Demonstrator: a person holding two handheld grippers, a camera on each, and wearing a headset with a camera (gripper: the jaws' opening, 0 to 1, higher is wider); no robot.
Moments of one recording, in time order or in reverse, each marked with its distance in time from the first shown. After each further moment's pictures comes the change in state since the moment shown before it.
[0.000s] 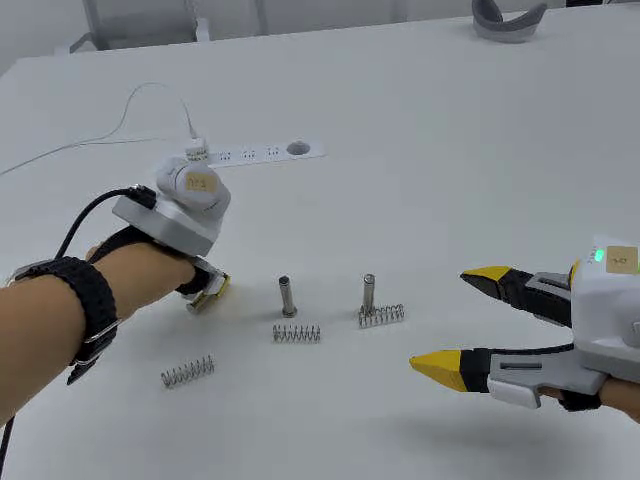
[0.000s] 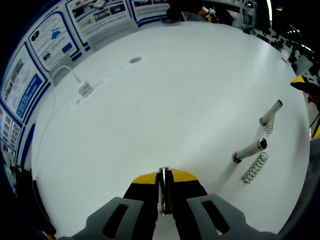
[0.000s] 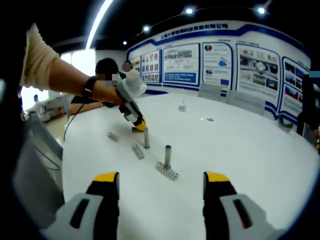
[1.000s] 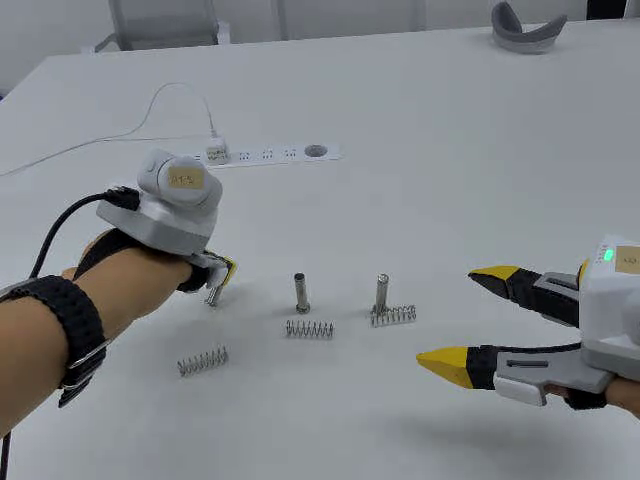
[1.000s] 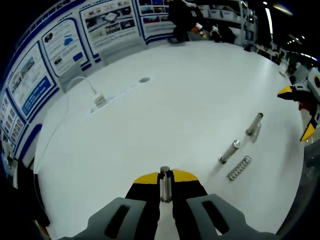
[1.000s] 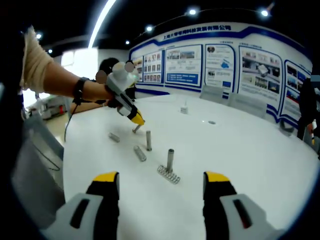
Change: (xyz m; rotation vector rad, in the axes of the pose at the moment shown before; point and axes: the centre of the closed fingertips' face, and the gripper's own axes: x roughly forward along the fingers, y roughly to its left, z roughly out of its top) left arm -0.043 0.004 0.004 -0.055 -0.170 0.022; right arm 0.002 0.004 0.007 -0.025 -0.002 0.009
